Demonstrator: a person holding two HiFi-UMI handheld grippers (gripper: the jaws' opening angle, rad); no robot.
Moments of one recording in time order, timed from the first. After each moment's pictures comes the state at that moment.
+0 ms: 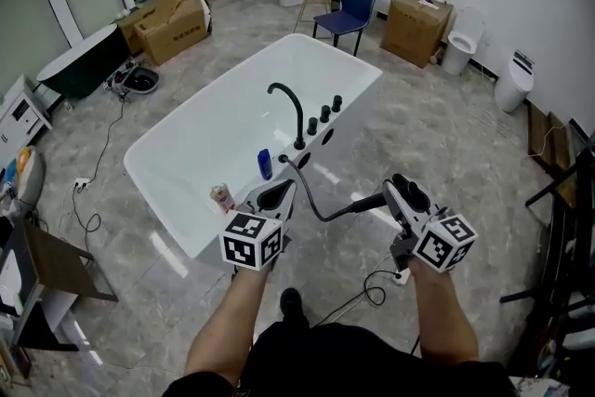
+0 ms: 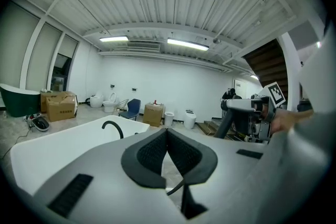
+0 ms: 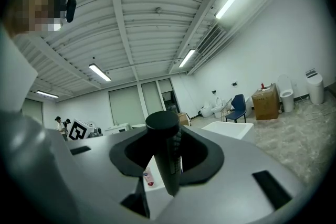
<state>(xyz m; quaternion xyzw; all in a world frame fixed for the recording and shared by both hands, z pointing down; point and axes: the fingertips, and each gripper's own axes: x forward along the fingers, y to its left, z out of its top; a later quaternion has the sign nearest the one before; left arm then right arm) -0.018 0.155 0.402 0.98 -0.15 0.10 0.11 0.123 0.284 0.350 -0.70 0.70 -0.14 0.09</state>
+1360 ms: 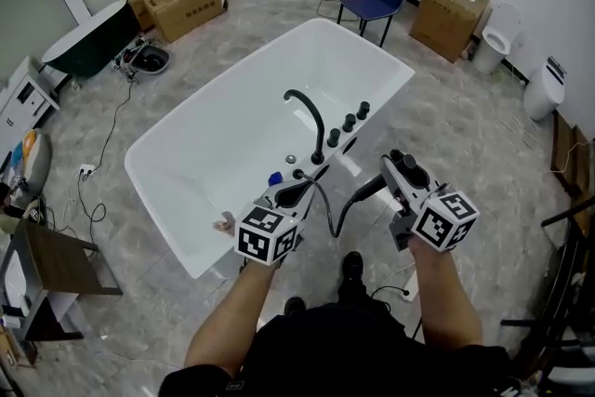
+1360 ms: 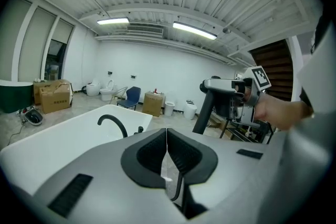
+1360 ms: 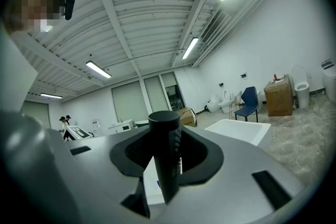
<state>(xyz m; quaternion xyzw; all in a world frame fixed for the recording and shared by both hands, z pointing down) 0.073 0.033 0.462 0.97 -0.12 0.16 0.14 0.206 0.086 0.377 -0.66 0.73 -0.16 0.08</state>
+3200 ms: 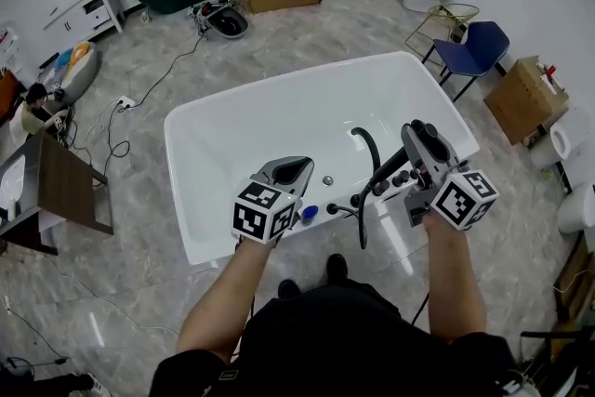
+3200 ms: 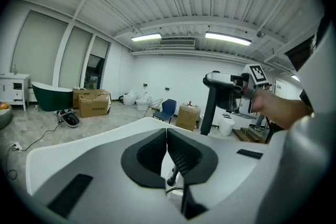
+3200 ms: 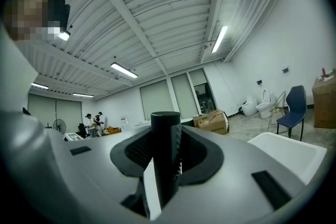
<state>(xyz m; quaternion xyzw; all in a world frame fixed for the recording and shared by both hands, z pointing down) 0.022 -0.153 0.427 0.93 -0.31 0.11 0.15 0.194 -0.152 0.313 -0.52 0.84 -0.13 0.07</state>
